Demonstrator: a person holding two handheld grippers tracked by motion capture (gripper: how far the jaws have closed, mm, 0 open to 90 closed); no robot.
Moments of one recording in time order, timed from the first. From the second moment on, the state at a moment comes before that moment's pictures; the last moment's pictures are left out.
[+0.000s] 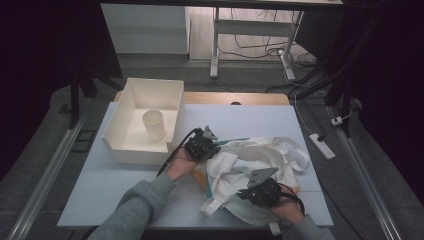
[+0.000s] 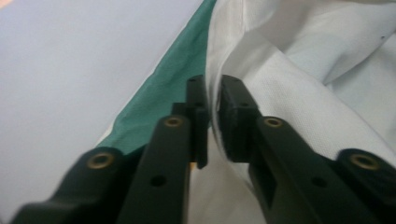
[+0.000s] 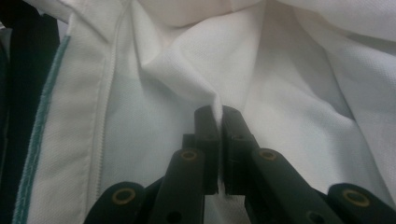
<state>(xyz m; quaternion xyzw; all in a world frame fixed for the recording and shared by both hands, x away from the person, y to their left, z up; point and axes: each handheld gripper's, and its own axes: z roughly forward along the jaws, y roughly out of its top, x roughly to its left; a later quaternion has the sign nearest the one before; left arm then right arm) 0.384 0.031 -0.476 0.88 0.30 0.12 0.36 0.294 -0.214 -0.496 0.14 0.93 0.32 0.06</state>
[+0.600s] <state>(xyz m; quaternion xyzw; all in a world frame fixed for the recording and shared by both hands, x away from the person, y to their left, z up) 0.350 0.011 -0.435 0.88 0.22 0.08 0.41 0.298 -0.214 -0.499 0.15 0.93 0.32 0.06</state>
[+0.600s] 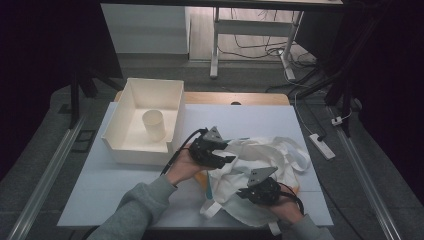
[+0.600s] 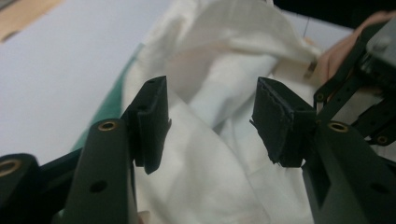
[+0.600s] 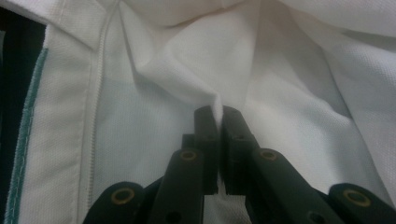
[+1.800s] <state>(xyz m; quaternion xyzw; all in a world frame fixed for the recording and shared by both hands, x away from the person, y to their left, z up) 0.372 -0.041 -0.502 0.93 0.18 0.13 0.30 0.292 -0.207 -0.497 0.14 0.93 0.32 0.09</state>
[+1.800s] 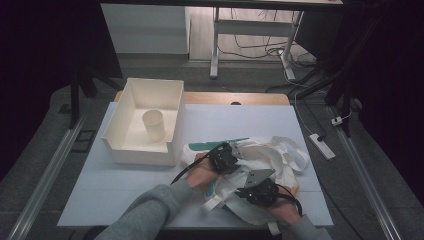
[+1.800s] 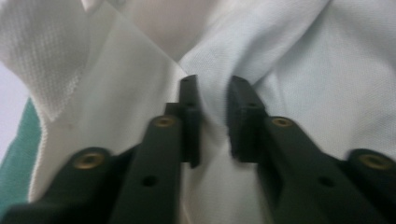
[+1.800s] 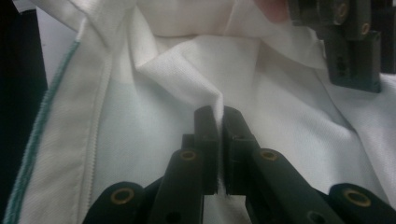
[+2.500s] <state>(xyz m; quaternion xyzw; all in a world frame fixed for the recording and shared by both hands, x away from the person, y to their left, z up) 0.387 0.004 -0.468 0.89 0.24 0.14 0.37 0.264 -0.186 -0.466 0.08 0.93 0.35 0.10</state>
